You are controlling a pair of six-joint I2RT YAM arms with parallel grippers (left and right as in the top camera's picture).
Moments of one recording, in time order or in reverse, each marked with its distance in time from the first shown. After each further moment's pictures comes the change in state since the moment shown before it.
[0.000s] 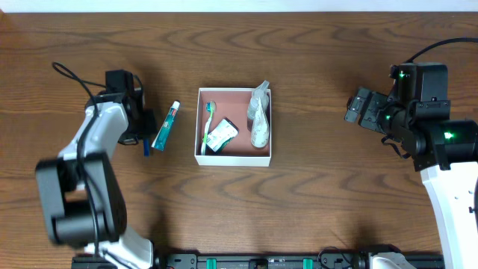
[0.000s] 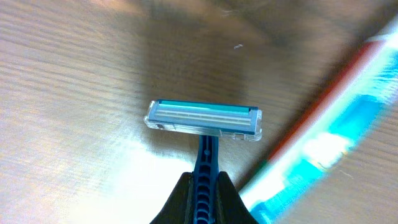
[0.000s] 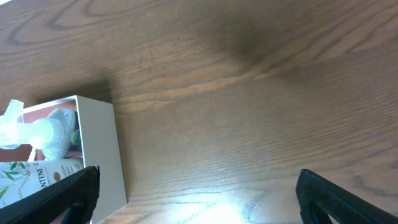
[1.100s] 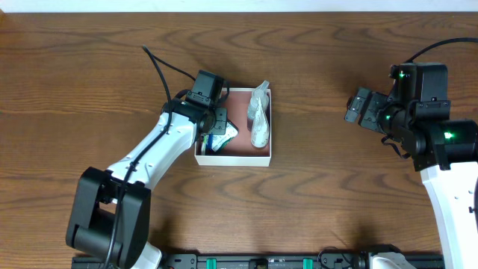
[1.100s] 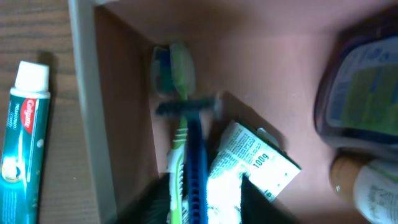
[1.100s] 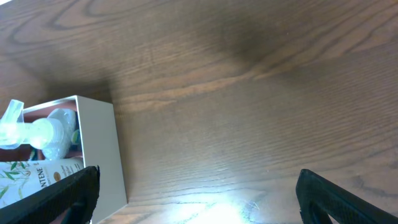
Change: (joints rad) left arm -0.508 -0.053 0.000 0.124 -0.041 -0.184; right arm 0.000 0.000 0.000 0.000 0.000 0.000
